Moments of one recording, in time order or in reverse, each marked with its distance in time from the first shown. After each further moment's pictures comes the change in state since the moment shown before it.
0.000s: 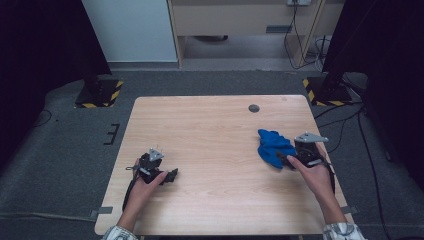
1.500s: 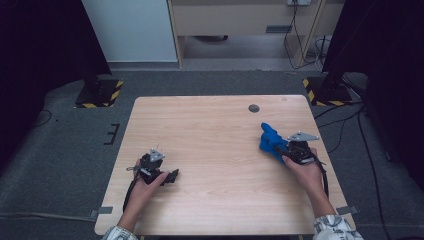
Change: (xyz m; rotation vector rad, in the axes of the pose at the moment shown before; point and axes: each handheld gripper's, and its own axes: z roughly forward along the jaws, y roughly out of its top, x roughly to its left) left arm -0.003 0.000 0.000 0.003 -0.007 0.009; right arm -0.002 -0.009 0.030 0.003 0.033 0.003
